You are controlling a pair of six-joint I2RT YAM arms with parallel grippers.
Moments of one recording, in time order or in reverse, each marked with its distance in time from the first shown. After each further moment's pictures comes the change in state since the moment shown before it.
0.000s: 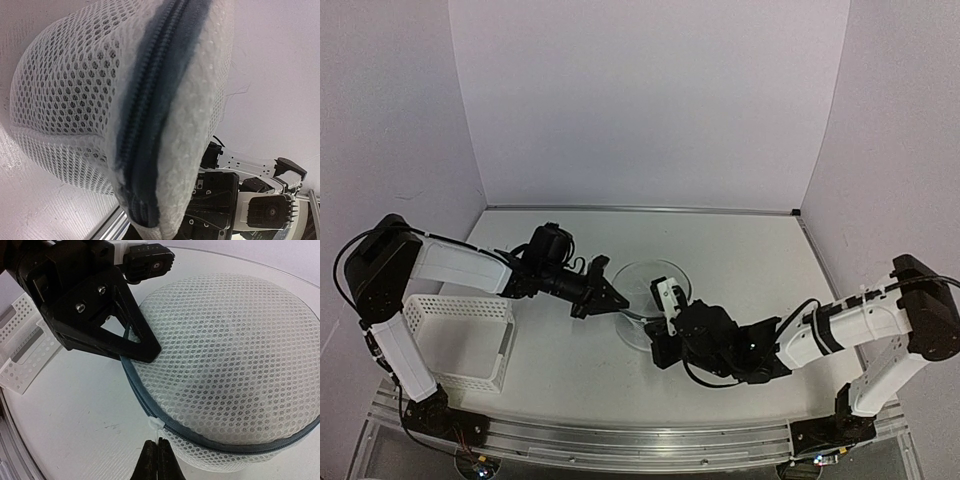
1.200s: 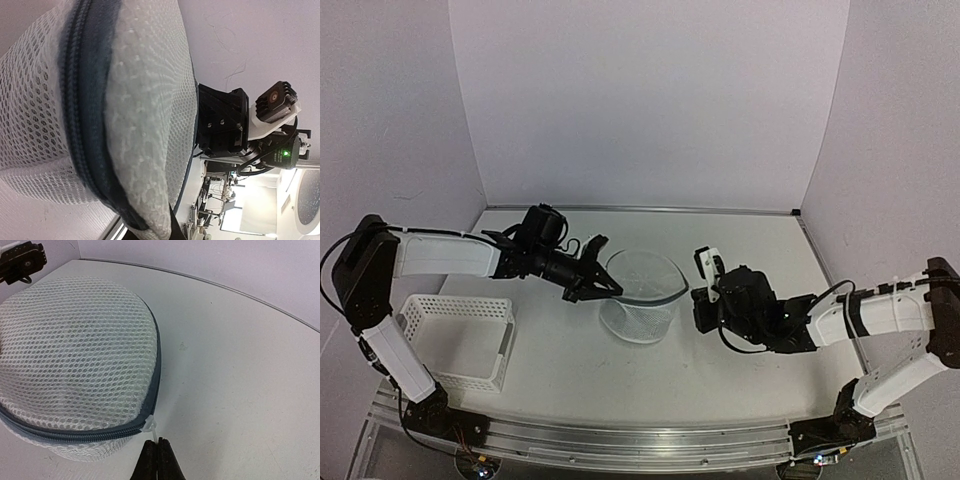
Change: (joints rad) left arm 0.039 -0.072 0.103 -0.229 0.043 0.272; right arm -0.259 -0.176 -0.108 -0.053 0.018 -0.209
